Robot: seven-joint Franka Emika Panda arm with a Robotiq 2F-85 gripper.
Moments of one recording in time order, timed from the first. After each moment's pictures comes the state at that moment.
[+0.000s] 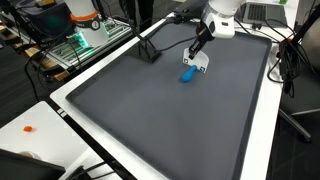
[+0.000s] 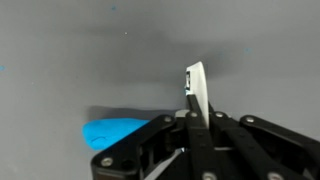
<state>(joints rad) 0.12 0.59 0.03 -1.70 0.00 2.00 0.18</state>
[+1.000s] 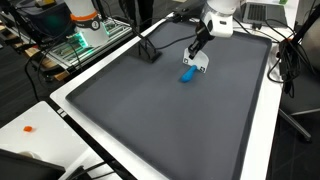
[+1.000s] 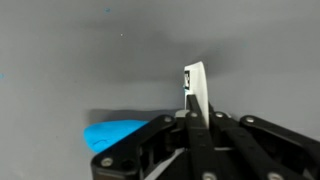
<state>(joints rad) 0.12 0.57 0.03 -1.73 0.00 2.04 0.23</state>
